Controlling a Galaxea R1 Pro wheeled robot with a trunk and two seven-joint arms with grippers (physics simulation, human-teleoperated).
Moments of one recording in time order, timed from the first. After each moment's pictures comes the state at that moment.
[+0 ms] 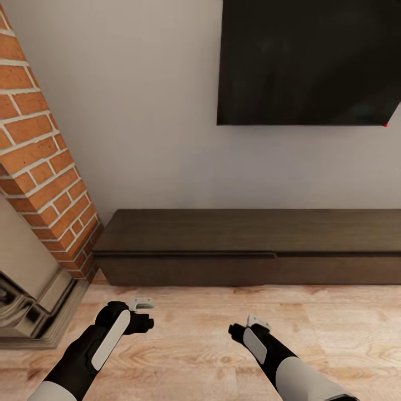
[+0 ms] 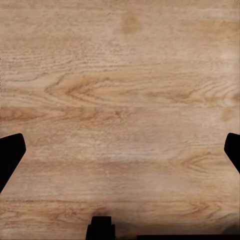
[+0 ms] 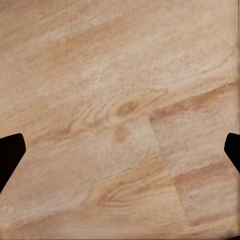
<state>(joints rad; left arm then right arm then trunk) -0.46 0.11 -0.29 -1.14 0.56 0.98 0.39 -0.66 0.12 0.18 -0.31 -0.59 0.26 -0.31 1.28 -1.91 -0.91</state>
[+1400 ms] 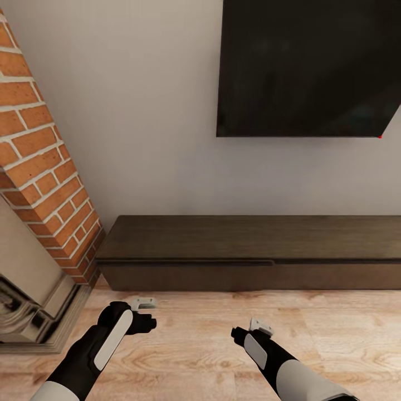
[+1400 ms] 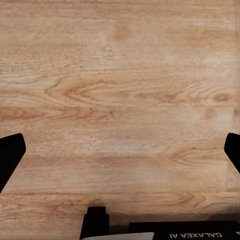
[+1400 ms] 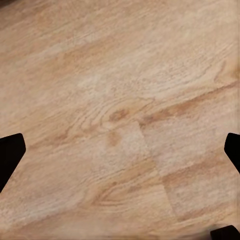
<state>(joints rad) -0.46 0.09 -0.28 -1.14 0.56 0.98 0.39 -0.66 0.12 0.18 -0.25 -0.58 0.17 -0.31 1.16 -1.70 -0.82</state>
